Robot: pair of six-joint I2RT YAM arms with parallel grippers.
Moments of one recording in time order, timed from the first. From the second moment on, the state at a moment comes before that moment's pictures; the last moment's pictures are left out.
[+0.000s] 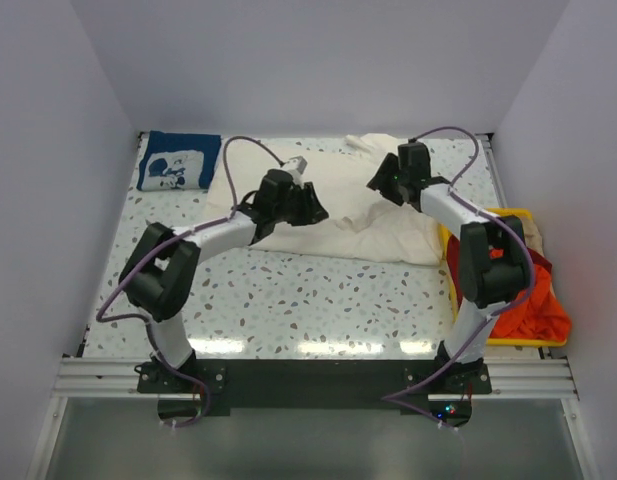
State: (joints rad) left arm -0.53 1.76 1.10 0.12 0.19 -0.62; right arm 0.22 1.89 1.32 -0.16 -0.01 0.71
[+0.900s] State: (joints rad) left arm -0.71 2.23 1.49 0.14 0.24 -0.62; right arm 0.18 1.57 1.02 -0.19 0.02 0.64
